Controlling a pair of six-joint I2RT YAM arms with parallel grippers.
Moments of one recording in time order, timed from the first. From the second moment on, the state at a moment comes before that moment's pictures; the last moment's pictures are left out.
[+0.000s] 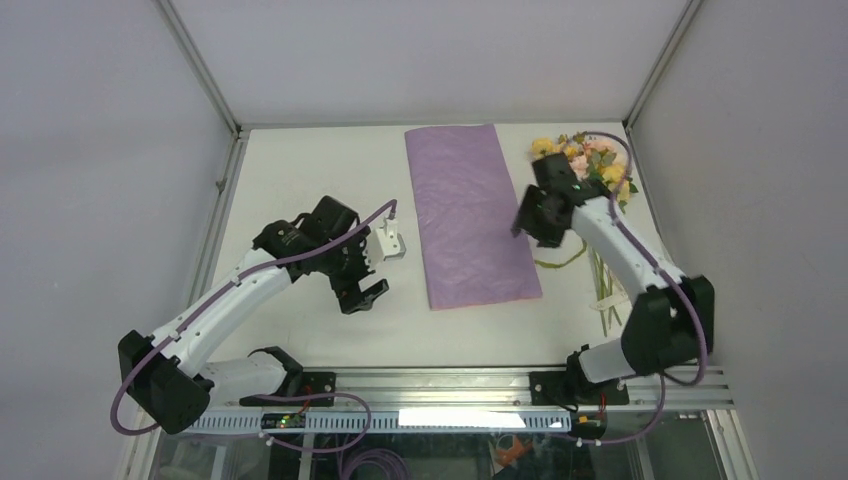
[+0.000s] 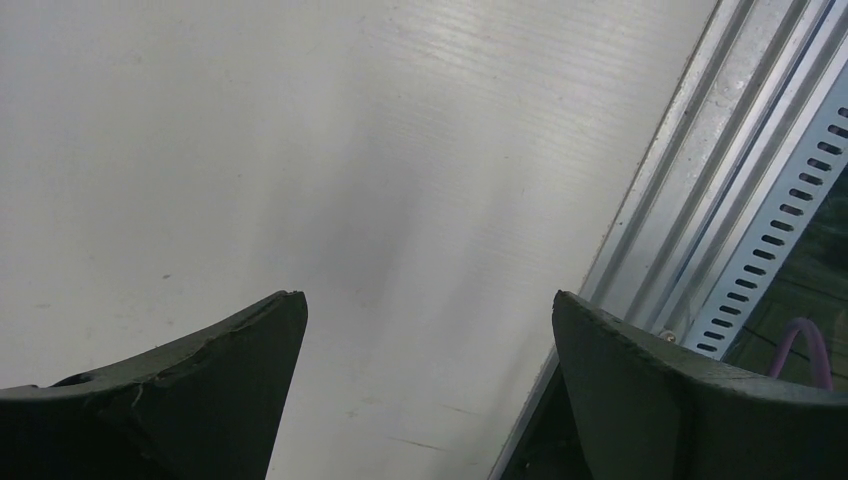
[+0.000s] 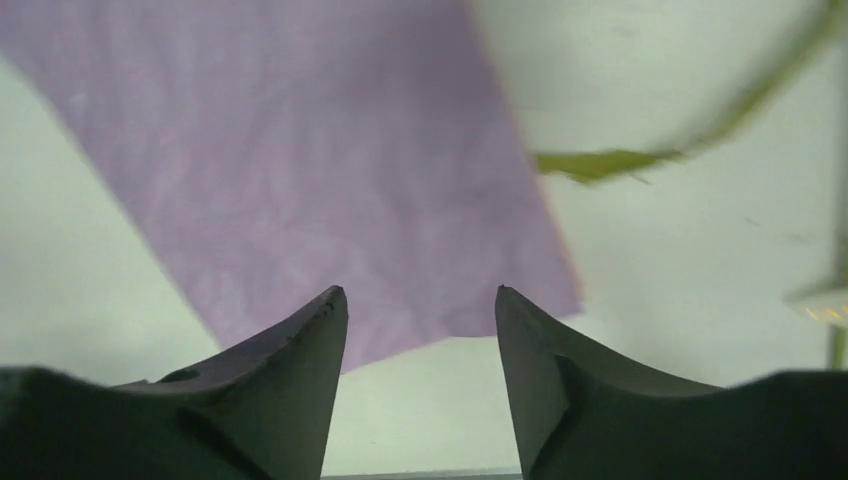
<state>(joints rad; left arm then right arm) -0.61 1.13 1.04 -1.00 0.32 0.54 0.41 1.54 1.28 -0.89 0.08 0.61</state>
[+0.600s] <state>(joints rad) -0.66 1.19 1.11 -0.94 0.35 0.42 0.13 0.85 0.36 -0.55 -0.09 1.42</state>
